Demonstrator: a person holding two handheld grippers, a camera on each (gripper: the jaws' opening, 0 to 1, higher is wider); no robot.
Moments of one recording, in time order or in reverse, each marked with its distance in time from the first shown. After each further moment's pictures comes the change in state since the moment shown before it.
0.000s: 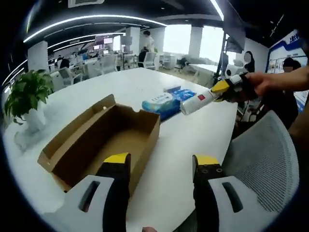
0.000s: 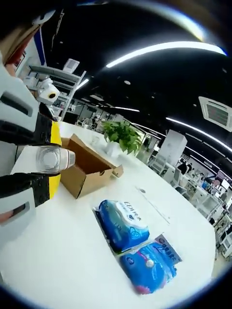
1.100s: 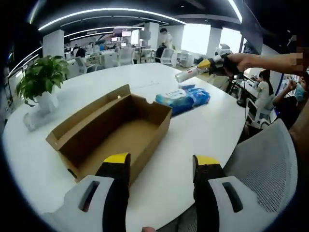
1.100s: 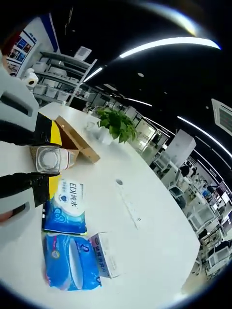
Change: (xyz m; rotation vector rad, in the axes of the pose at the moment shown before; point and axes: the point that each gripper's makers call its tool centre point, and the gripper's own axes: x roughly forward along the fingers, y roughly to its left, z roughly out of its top) left arm -0.014 0.008 -0.014 -0.102 0.037 0.120; right arm 0.024 -0.031 0.139 -0.135 0.074 -0.099
